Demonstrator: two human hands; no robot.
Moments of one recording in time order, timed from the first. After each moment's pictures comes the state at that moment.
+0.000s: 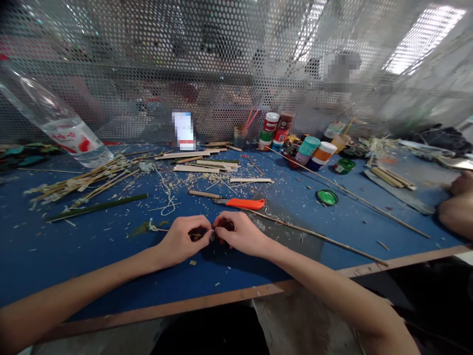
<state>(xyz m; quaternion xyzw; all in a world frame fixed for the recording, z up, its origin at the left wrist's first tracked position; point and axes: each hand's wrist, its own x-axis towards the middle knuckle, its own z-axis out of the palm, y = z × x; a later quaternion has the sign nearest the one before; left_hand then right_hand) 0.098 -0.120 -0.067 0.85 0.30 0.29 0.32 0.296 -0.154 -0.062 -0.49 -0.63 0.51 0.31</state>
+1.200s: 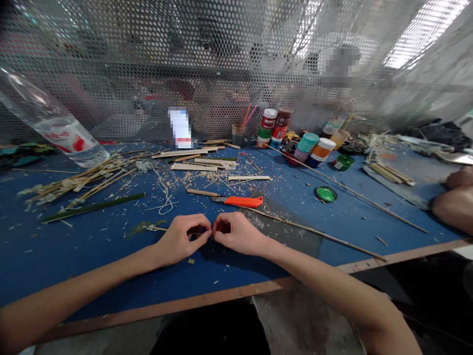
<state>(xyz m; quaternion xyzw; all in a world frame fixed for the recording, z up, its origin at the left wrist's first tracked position) 0.098 -0.120 -0.065 0.85 0.29 0.27 0.33 0.294 -0.152 -0.065 -0.49 -0.67 0.47 0.31</state>
